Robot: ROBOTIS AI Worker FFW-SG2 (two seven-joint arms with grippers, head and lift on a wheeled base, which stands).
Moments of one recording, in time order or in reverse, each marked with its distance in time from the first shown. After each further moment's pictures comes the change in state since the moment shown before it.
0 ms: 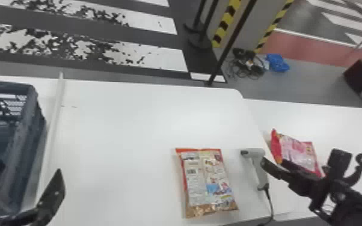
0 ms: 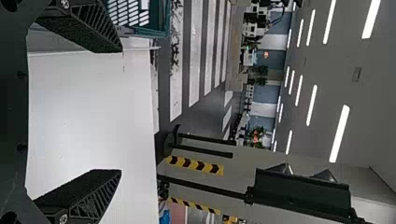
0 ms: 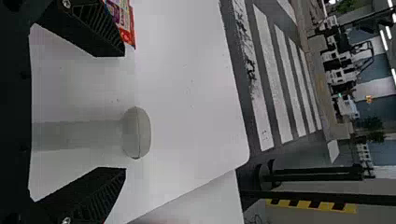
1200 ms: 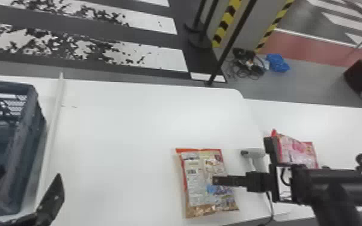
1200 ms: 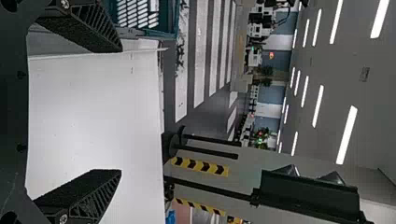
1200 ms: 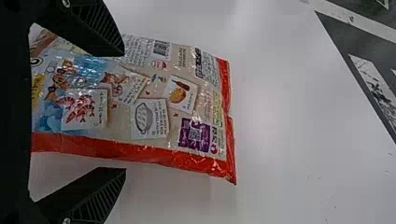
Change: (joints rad) left arm 0.003 0.002 0.001 0.022 0.001 -0.003 0.001; right arm -0.244 -0.142 0.385 0.144 0.144 0.452 0.283
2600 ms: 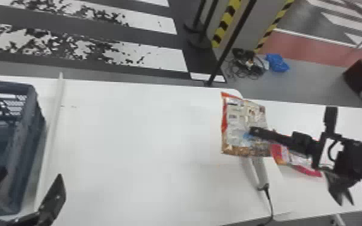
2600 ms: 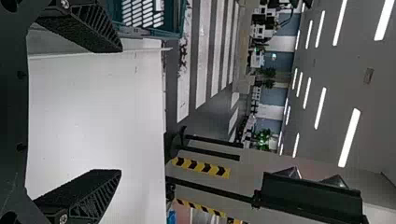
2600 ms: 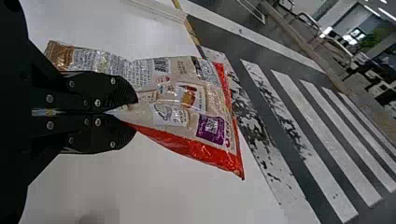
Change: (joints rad) left arm -0.020 0.000 -0.009 0.031 0.011 -0.003 0.005; right arm -0.159 -0.078 -0.322 0.072 -0.243 0.088 -0.065
